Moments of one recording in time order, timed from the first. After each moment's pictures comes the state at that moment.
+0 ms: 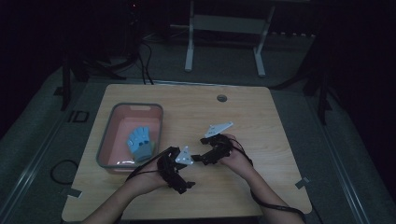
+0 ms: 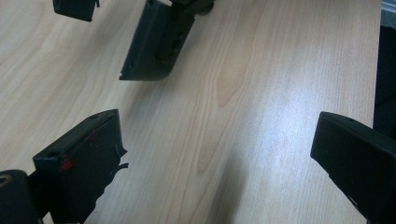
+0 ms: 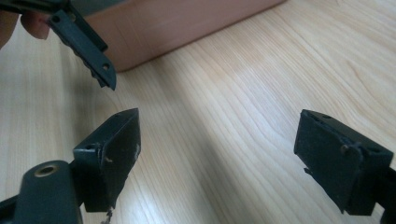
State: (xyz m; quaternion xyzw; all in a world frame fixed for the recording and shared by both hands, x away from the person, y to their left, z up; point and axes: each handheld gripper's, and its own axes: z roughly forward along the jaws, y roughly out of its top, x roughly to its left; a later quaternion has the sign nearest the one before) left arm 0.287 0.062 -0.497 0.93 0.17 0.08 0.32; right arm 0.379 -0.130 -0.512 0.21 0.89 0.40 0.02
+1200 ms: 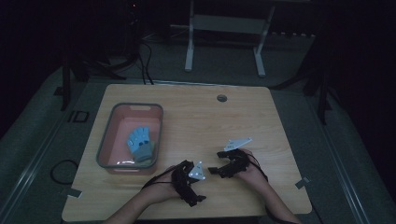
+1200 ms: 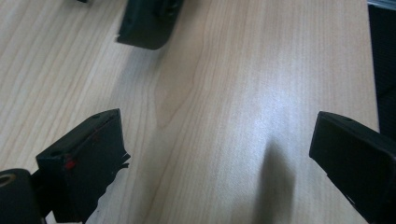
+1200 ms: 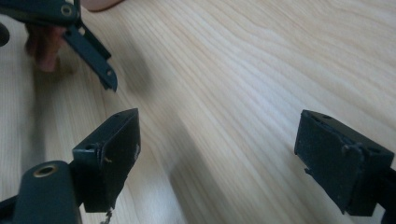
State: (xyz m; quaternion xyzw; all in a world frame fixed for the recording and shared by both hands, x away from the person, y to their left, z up) left arm 0.277 0.027 -0.548 0.93 0.13 0.05 0.33; right arm 0.354 -0.193 -0.555 0.26 0.88 0.40 0.00
